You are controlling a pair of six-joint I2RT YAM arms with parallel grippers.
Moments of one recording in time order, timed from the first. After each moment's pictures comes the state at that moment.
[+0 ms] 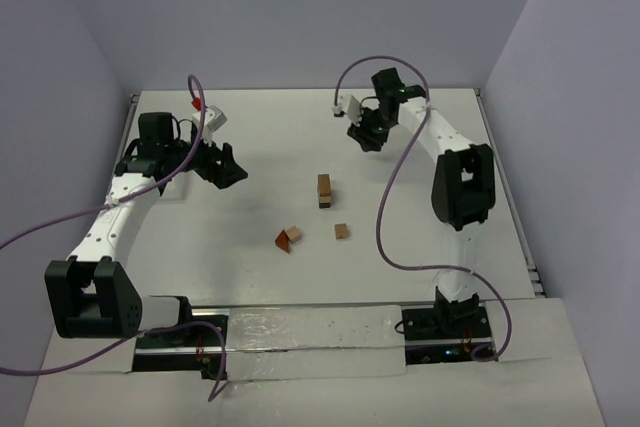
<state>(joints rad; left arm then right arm) -0.06 1.31 1.06 -0.45 0.76 0.30 0.27 2.08 1.83 -0.88 -0.36 -0.96</state>
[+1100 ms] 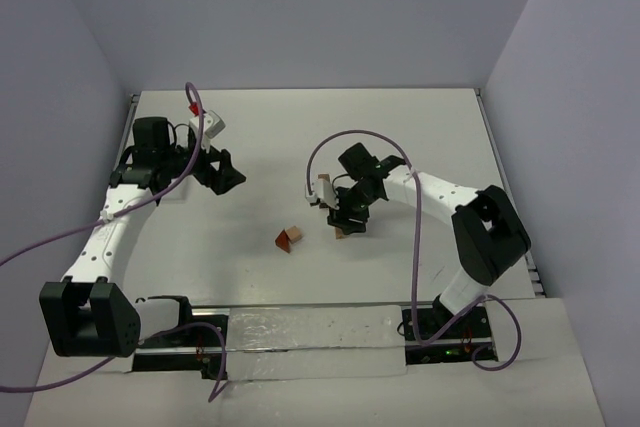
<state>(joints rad) -0.06 1.22 1.02 -0.46 0.76 0.35 0.61 1.63 1.09 -0.70 -0.44 -0.89</state>
